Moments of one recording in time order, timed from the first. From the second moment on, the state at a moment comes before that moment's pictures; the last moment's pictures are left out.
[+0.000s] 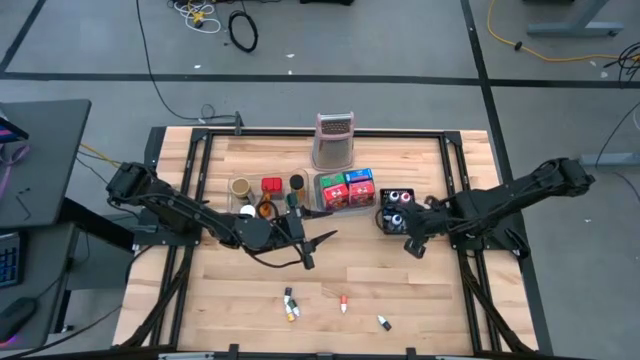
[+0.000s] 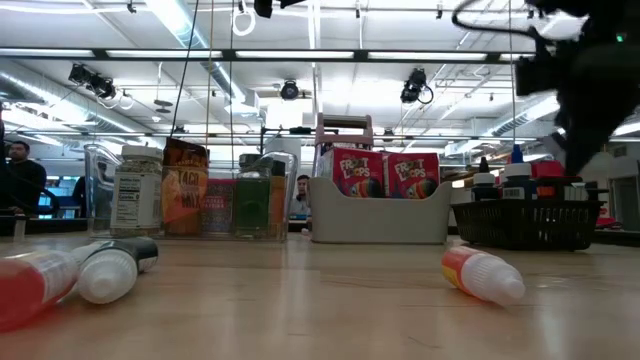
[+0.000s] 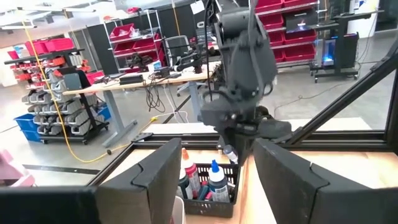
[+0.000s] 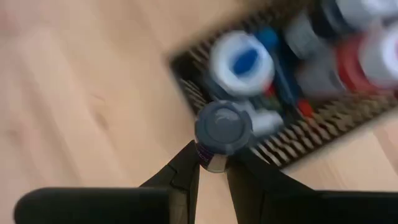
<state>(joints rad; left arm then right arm) -0.35 1.55 0.94 0.63 -0.67 0.14 0.28 1.05 0.71 -0.92 0.19 0.76</state>
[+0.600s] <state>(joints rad) -0.35 1.55 0.94 0.63 -0.67 0.13 0.28 1.05 0.60 -0.84 0.39 0.72</state>
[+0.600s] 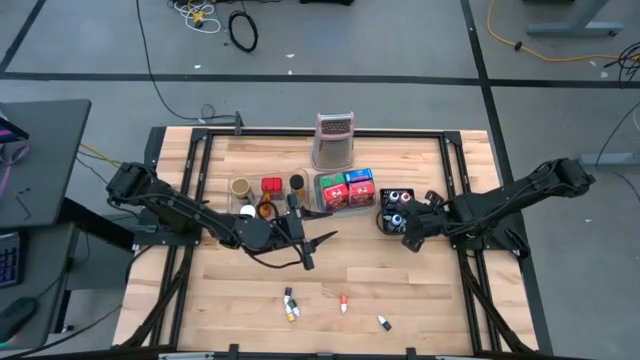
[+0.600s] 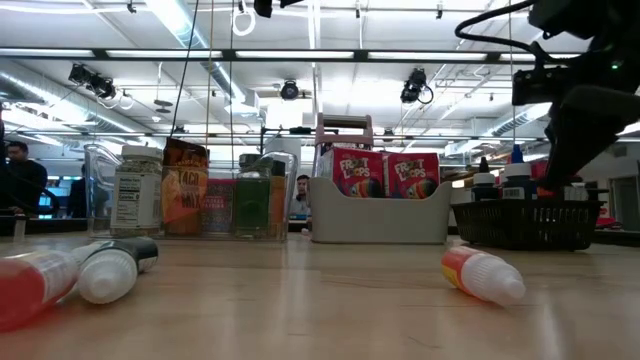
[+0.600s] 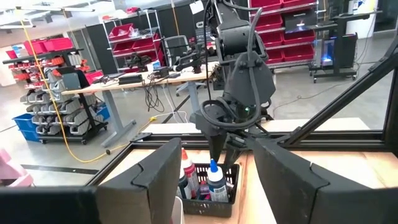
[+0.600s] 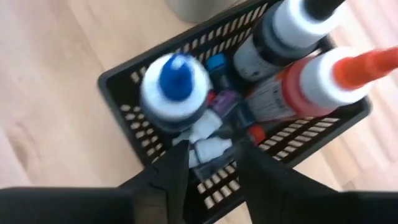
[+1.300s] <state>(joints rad) -0.35 1.55 0.94 0.61 -0.67 0.13 0.37 1.05 0.79 -0.99 0.17 0.89</state>
